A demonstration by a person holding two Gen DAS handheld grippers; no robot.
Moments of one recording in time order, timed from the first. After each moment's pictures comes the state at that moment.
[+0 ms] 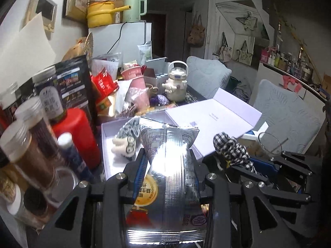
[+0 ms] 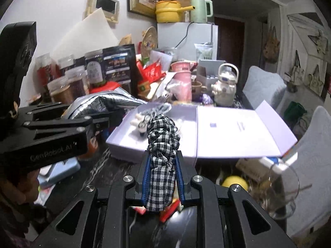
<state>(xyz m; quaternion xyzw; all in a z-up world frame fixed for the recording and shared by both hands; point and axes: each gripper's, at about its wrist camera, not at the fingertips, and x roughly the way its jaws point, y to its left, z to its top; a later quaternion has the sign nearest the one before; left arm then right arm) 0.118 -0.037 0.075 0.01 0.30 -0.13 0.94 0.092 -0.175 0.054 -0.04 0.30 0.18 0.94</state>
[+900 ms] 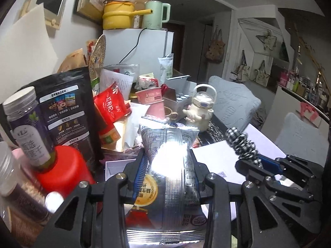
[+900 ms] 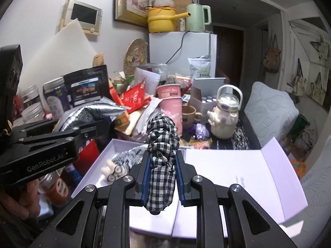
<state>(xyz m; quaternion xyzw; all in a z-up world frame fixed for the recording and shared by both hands) 0.248 -0.016 0.083 -0.04 0.27 -0.08 0.96 0.238 -0.175 0.076 -0.04 0.27 0.18 0.95</state>
